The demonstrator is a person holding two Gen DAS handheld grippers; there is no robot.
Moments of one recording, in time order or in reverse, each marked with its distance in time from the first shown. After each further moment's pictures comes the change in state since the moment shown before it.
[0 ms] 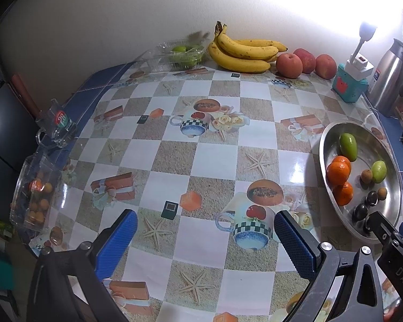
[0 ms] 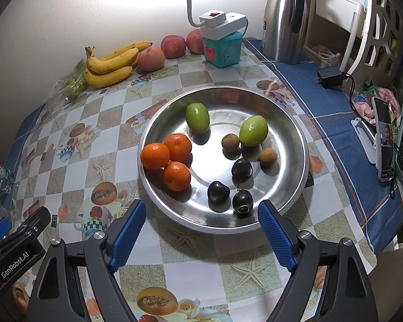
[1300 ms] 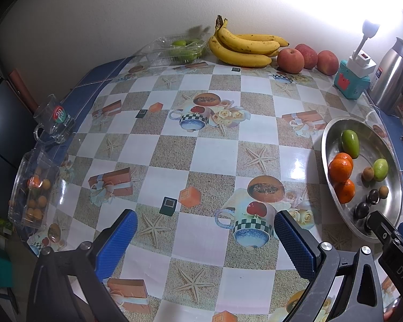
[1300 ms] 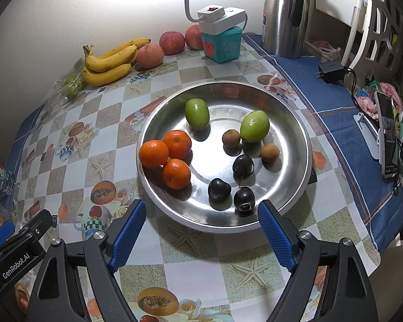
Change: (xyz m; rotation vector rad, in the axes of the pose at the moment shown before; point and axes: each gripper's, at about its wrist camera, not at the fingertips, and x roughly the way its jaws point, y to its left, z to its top) left arm 0.005 0.002 -0.001 0.001 0.020 -0.007; right arm 0.006 -0.002 -0.001 0.012 0.018 0.012
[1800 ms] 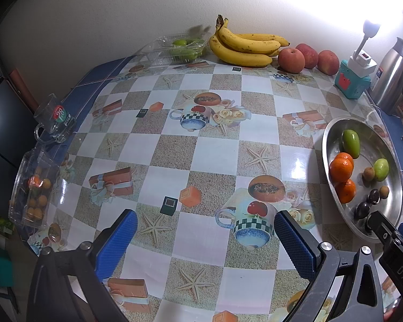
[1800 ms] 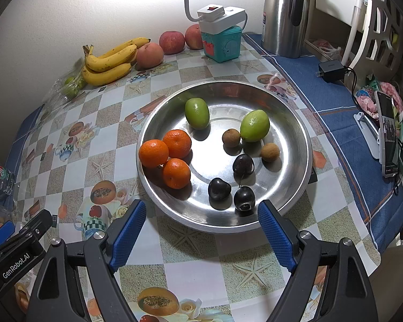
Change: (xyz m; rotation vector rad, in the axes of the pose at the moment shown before) left arm -0.001 -0.001 0.000 0.001 0.000 0.001; right arm 0.000 0.000 0.000 -0.001 0.001 0.001
